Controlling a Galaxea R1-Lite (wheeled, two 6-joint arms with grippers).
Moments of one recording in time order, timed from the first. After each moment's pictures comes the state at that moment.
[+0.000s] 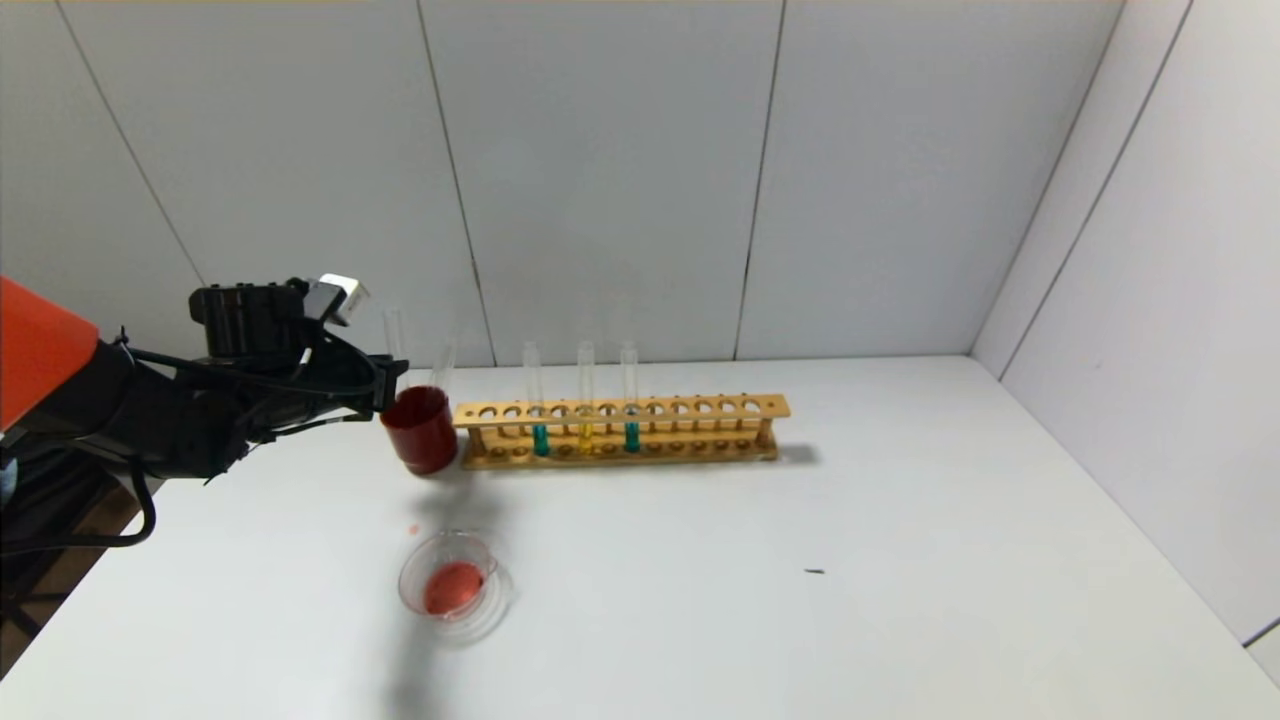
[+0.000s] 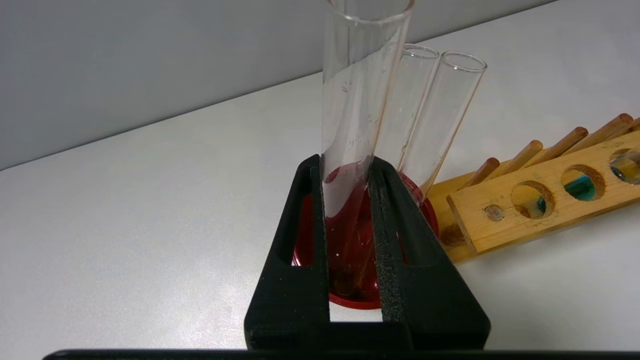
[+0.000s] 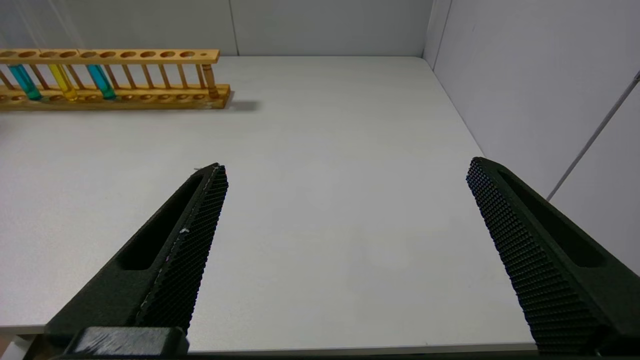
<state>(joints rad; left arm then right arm) 0.03 2.05 -1.04 -0.69 -0.25 0.18 0.00 0.00 0.00 0.00 0.01 0.00</state>
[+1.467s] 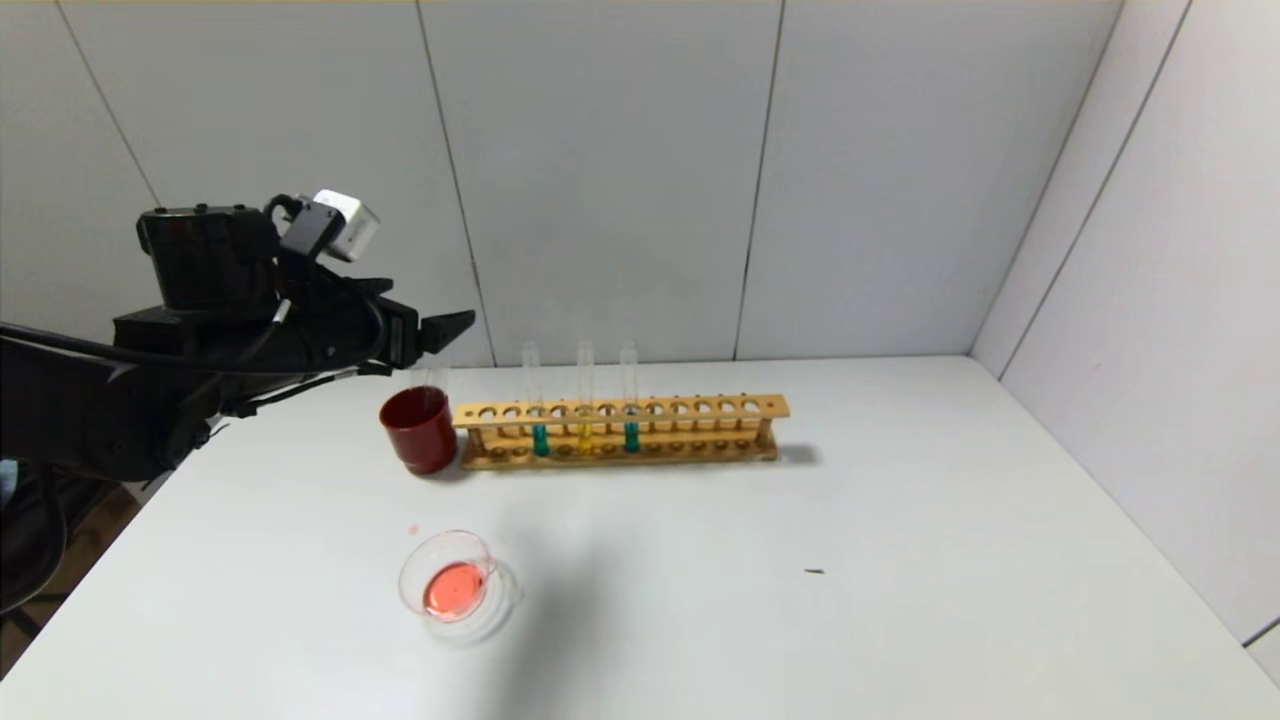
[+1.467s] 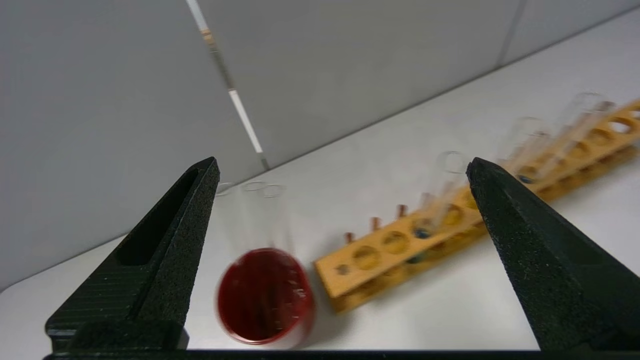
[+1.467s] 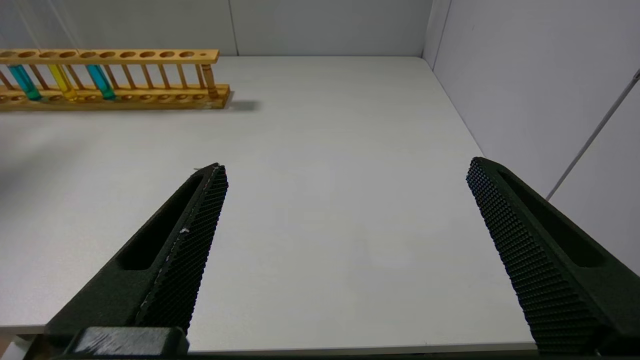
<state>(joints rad) -0.14 1.78 -0.96 -0.68 -0.24 0.17 0.00 0.00 0.00 0.00 0.01 0.00</state>
